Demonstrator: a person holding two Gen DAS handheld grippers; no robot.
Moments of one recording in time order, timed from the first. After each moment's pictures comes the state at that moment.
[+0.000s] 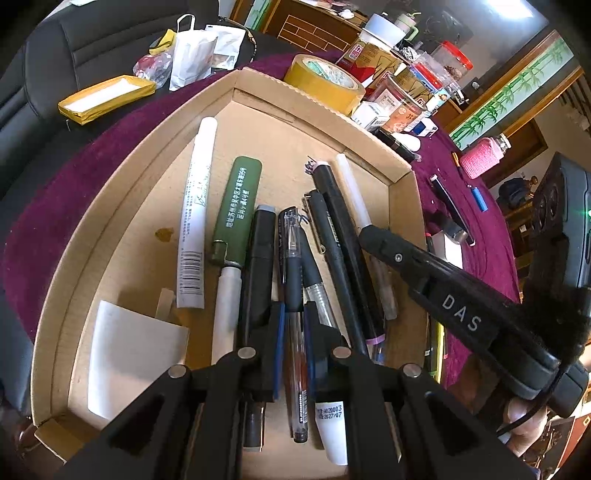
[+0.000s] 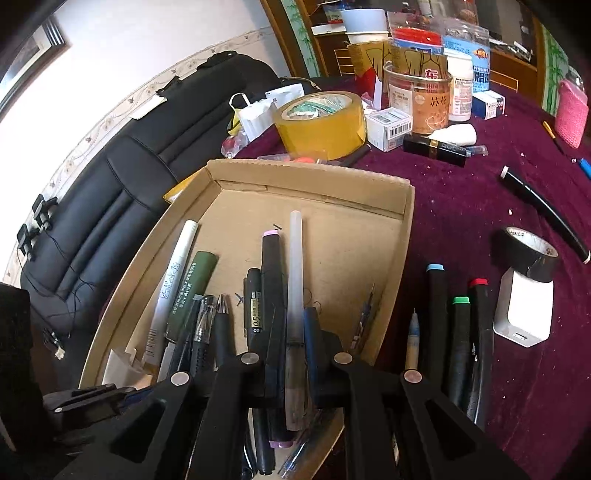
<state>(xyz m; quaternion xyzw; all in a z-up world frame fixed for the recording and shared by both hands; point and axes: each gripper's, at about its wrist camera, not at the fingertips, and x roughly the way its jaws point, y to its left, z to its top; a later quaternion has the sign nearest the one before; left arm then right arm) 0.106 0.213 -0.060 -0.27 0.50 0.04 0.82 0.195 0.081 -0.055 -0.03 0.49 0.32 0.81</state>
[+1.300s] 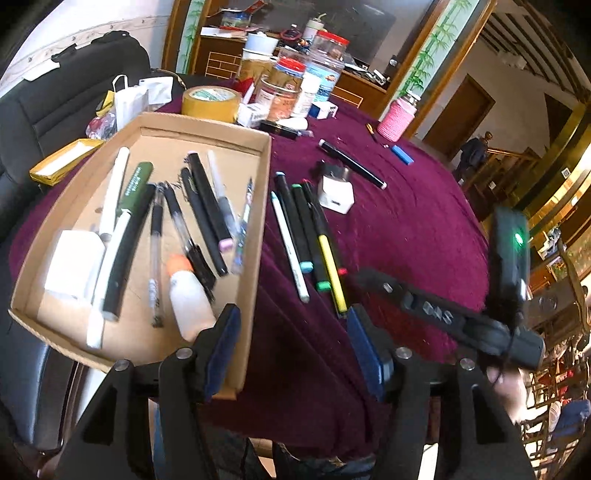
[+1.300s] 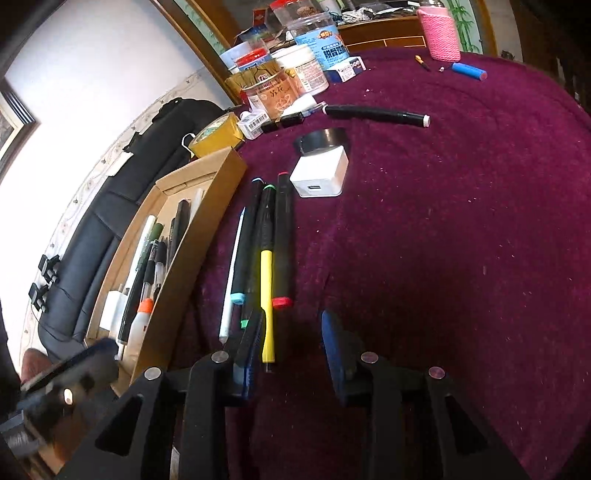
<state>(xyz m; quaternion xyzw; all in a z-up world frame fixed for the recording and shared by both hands) 0.030 0.090 -0.013 -0.17 0.45 -0.04 0.88 0.128 -0.110 -0.060 0.09 0.49 0.25 0.83</state>
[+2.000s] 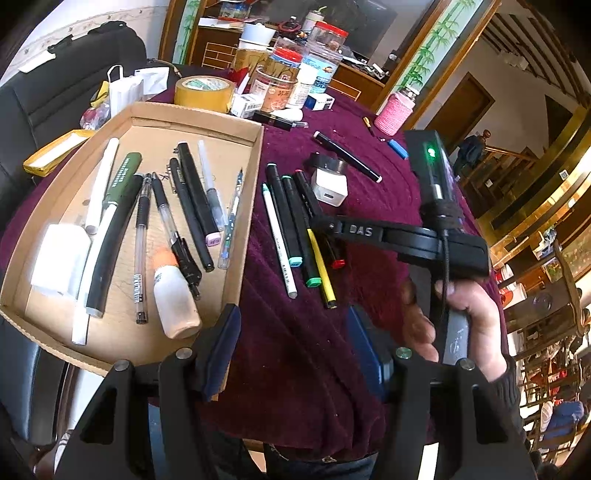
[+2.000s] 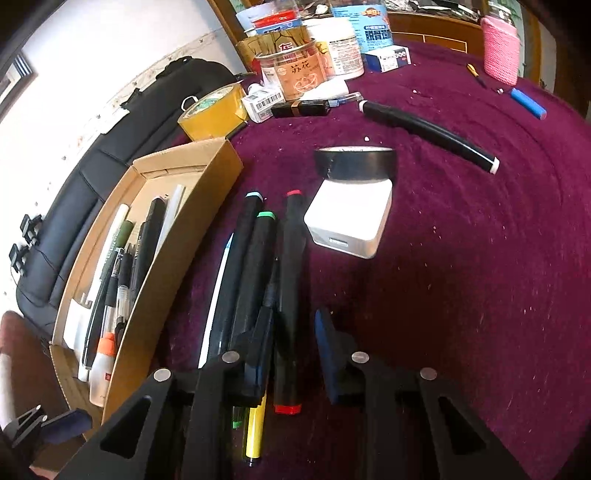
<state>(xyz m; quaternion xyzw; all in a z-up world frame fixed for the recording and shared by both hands) 0.037 0.084 -0.017 -0.18 0.46 -0.04 0.87 0.202 -0.055 -0.071 0.00 0.52 0.27 0.81</state>
